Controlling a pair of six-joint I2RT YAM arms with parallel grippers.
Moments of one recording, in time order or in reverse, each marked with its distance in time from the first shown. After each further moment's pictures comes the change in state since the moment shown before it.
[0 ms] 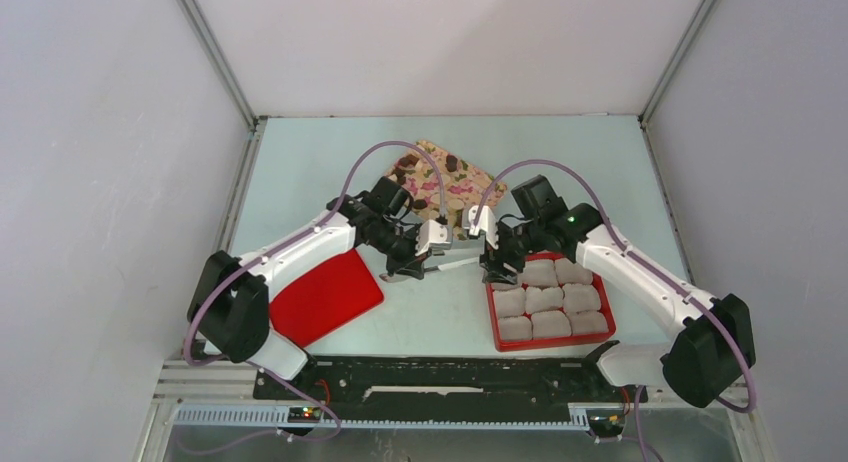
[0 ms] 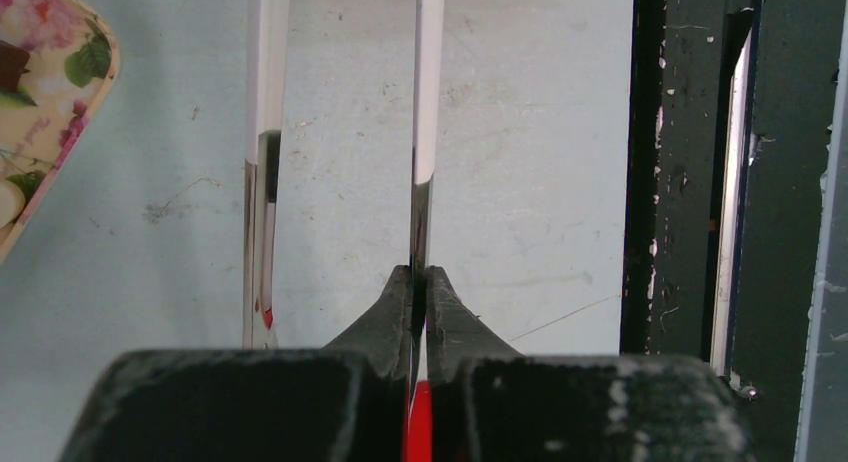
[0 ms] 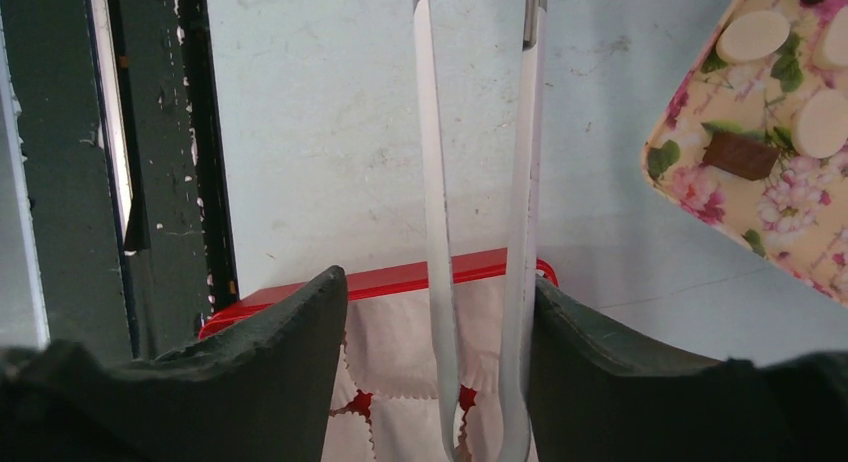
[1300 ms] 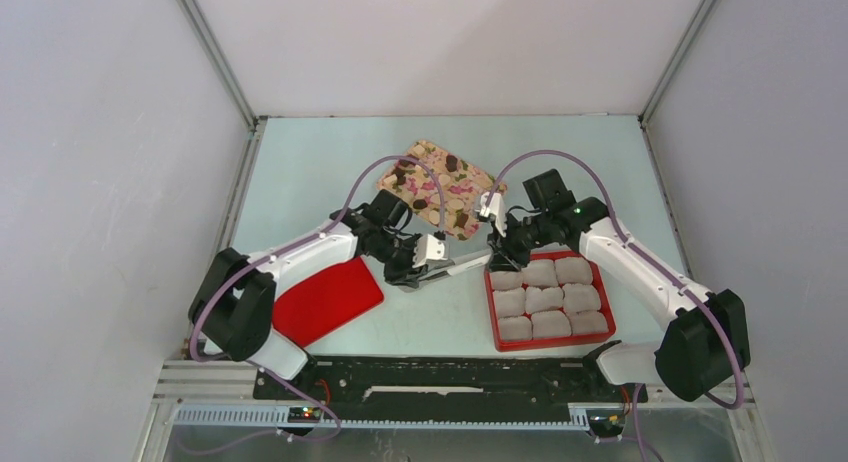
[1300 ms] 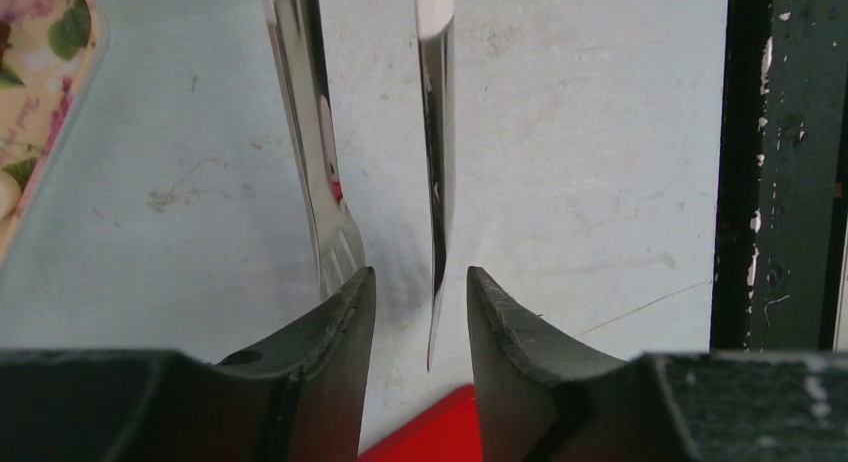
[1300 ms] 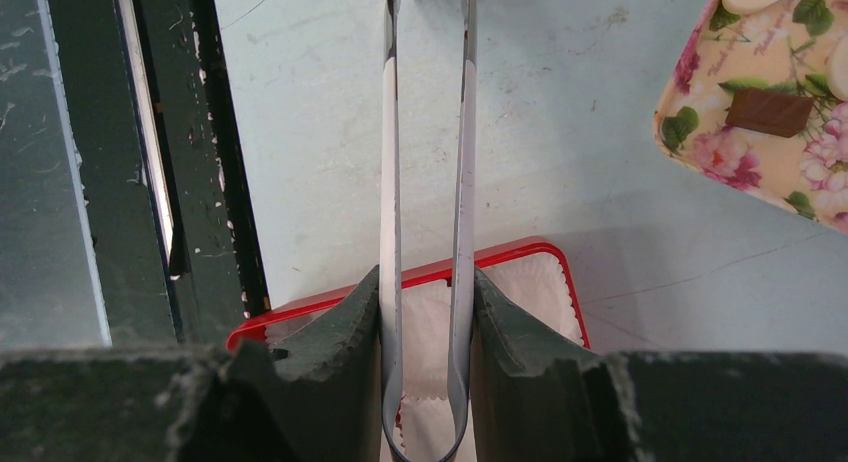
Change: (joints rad) left arm 0.000 0.003 -0.134 0.149 -0.058 0.115; right arm -0.108 0.031 0.000 0.005 -0.098 0.090
